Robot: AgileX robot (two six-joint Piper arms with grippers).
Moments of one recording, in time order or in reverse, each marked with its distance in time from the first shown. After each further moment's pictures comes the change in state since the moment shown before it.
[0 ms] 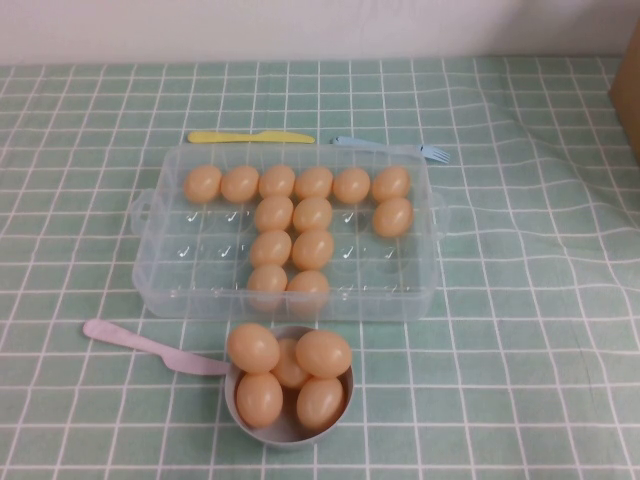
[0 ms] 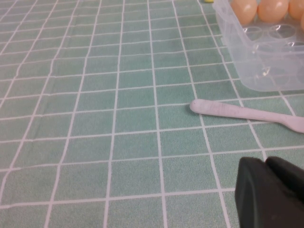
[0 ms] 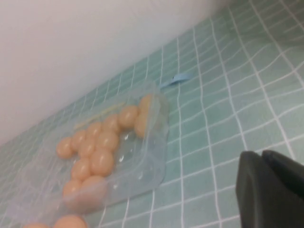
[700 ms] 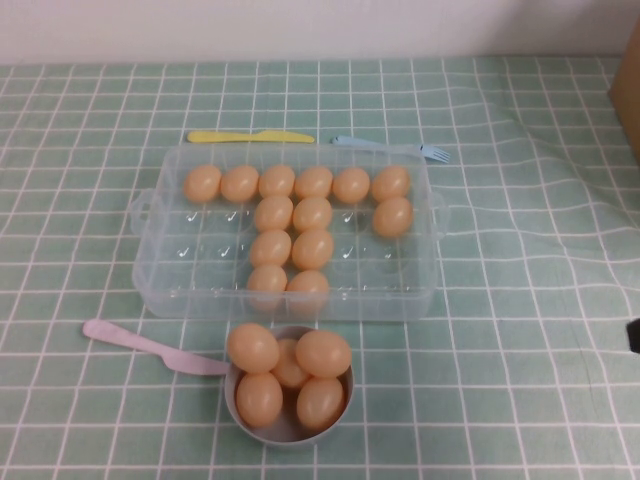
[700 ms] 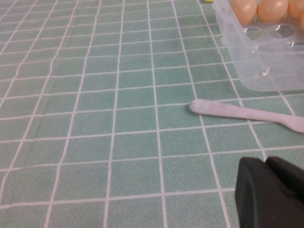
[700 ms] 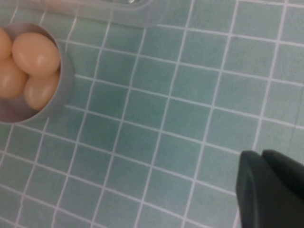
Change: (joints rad) right arm 0.053 0.914 -0.739 -0.308 0.662 -0.155; left arm 0.000 0.000 0.000 0.000 0.000 0.000
